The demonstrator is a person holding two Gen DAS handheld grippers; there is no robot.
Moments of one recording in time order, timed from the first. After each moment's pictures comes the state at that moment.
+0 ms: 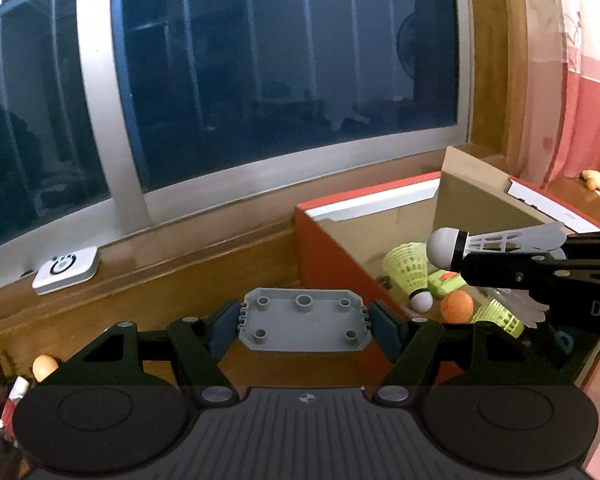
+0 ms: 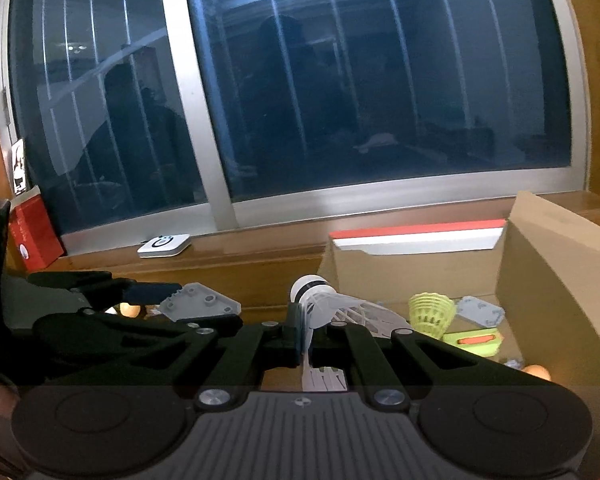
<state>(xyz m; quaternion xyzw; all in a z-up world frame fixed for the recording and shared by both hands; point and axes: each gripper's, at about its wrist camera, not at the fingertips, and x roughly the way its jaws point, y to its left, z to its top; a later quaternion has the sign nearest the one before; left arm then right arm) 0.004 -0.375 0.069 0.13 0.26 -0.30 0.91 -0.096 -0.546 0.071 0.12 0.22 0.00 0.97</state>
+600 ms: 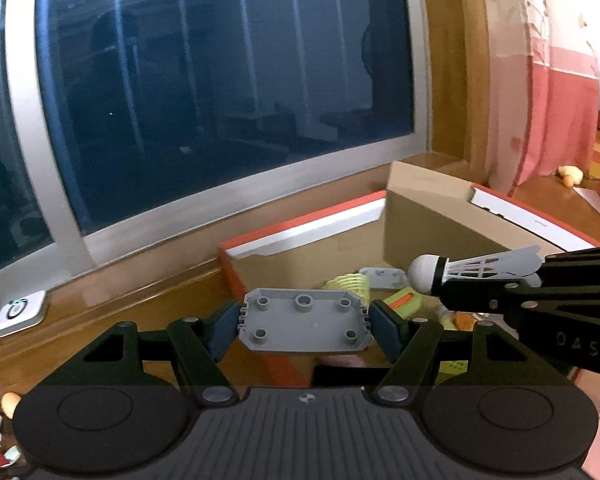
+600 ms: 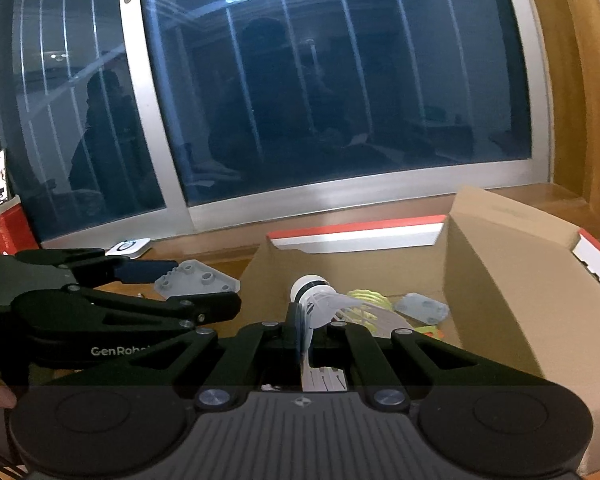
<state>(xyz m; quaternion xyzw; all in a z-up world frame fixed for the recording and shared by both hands) -0.017 -0.448 0.076 0.15 0.24 -0.33 0.90 -0.118 -0.613 0.058 0.12 0.22 -0.02 0.97</state>
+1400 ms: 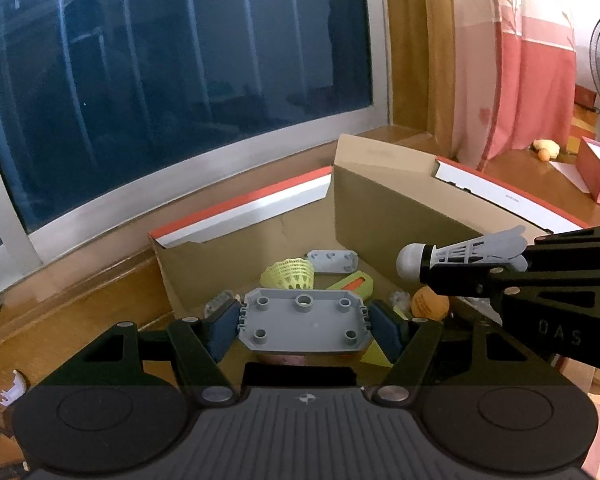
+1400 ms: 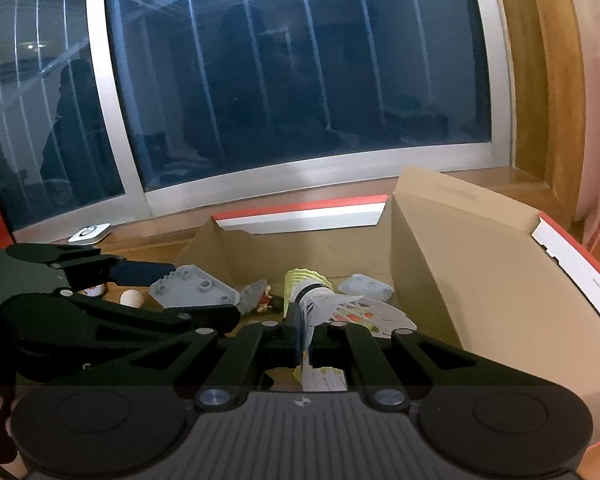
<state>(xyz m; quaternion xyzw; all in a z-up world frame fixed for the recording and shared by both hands) -0.030 -0.491 0.055 0.17 0.27 -0.36 0.88 -0.133 -0.653 0.043 0.12 0.24 -0.06 0.96</state>
